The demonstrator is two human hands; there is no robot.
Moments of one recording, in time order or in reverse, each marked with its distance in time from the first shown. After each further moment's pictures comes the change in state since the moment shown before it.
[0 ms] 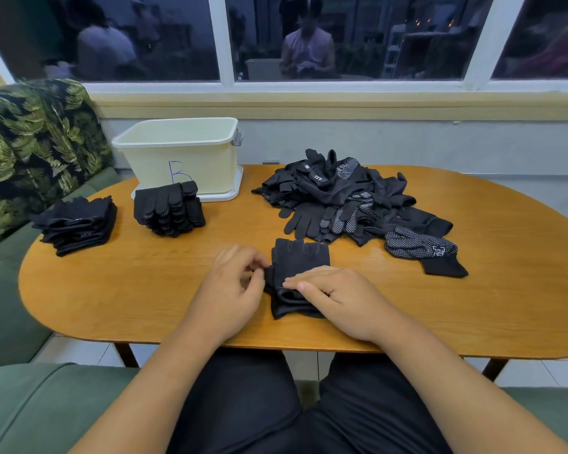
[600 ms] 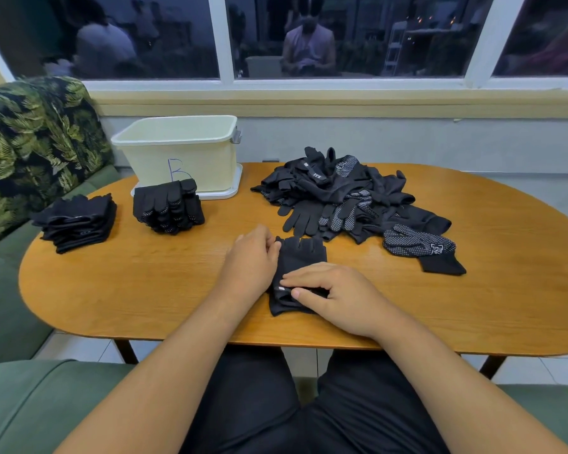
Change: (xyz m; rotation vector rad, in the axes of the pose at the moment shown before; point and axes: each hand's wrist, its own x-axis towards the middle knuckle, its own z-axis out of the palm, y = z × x) left_hand 0.065 -0.012 0.050 0.211 0.020 -0.213; right_hand 0.003 0.002 0.001 0.043 0.009 -0.006
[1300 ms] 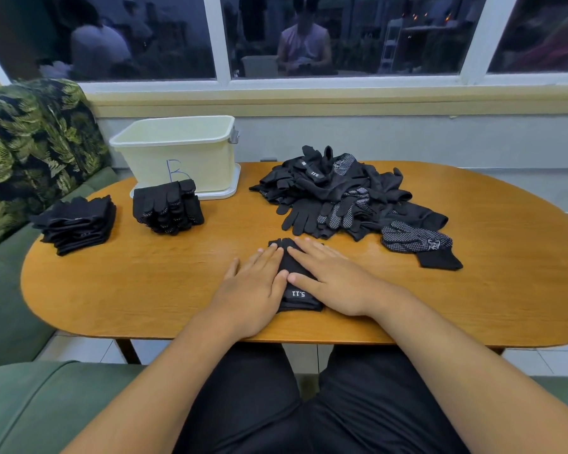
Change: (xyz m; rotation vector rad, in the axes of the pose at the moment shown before) left_hand -0.055 -0.001 -0.022 0.266 -0.403 0.184; right_hand 0.025 0.014 -0.005 -0.314 -0.221 0.106
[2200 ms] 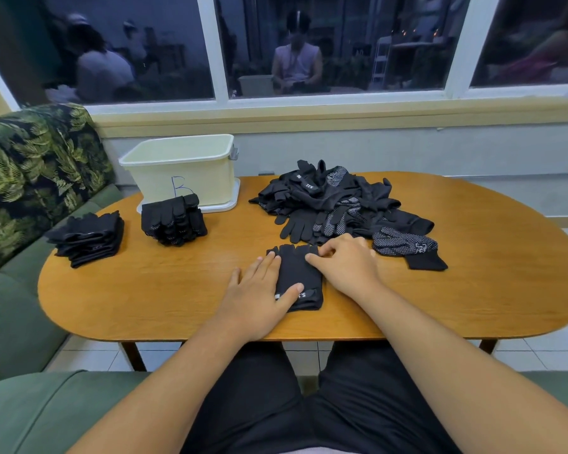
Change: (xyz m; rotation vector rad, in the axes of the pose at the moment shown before) left_hand -0.004 0.011 0.002 0.048 0.021 -0.035; right_hand 0.009 0.008 -0.007 0.139 0.476 0.527
